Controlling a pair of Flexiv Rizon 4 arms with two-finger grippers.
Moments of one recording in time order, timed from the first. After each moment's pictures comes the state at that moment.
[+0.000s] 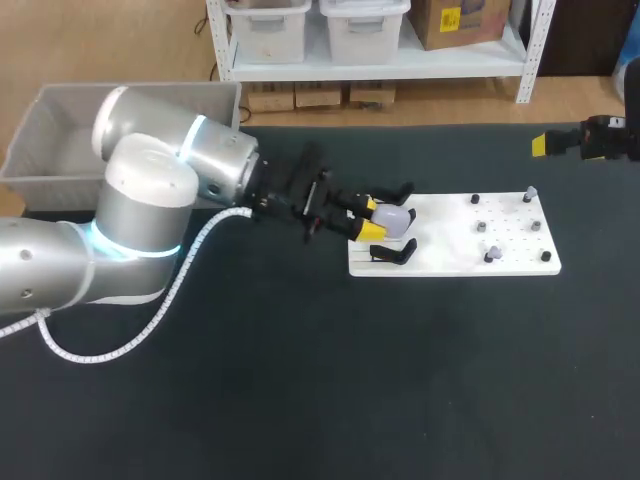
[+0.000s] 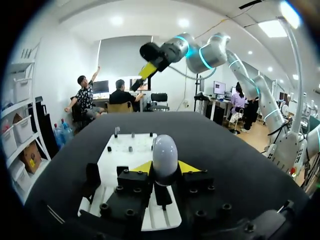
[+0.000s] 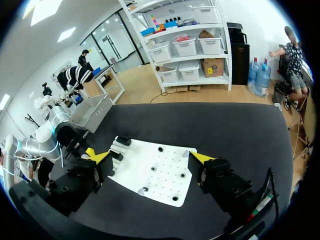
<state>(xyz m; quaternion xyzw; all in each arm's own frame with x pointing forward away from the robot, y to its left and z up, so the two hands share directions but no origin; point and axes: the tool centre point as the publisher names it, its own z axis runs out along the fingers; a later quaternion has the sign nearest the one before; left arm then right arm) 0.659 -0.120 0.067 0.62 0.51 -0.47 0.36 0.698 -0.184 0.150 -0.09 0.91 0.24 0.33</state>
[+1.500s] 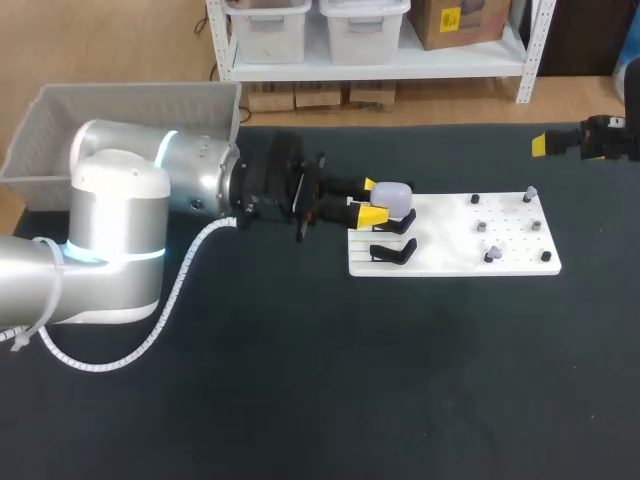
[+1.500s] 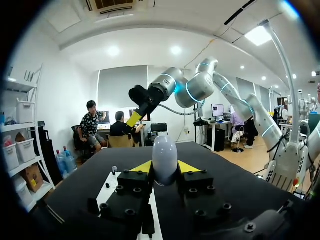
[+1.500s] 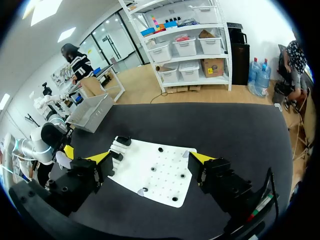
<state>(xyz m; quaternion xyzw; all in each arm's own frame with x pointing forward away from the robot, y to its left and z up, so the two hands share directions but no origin) 0.628 -0.122 0.131 0.57 0.45 -0.52 0.45 0.699 -0.182 0.154 -0.10 0.91 0.24 0.34</state>
